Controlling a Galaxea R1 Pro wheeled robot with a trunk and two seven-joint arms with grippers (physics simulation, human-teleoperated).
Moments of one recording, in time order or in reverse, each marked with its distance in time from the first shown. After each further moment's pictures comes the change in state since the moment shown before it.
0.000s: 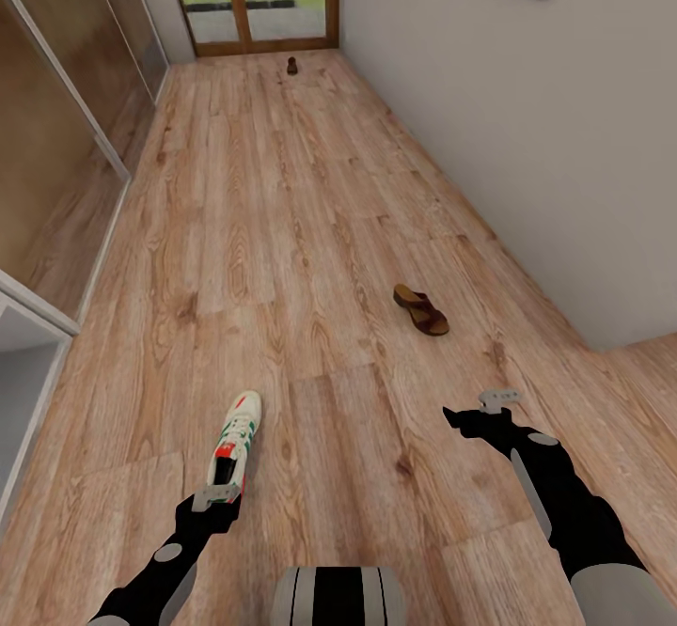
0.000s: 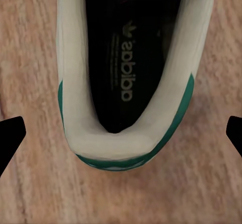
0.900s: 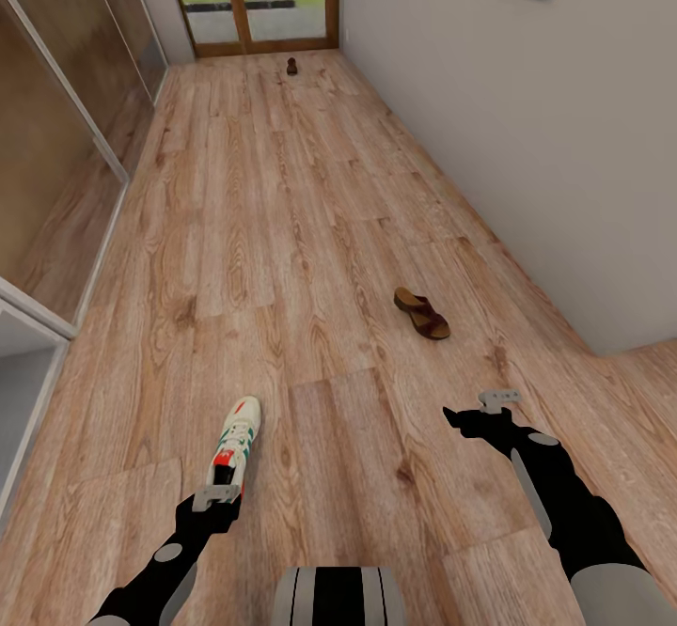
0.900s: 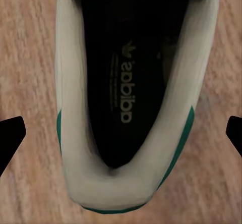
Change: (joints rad) left arm 0.000 0.000 -0.001 0.000 0.000 0.000 0.000; right arm 0.000 0.000 -0.001 0.000 0.000 0.000 0.000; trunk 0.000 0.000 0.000
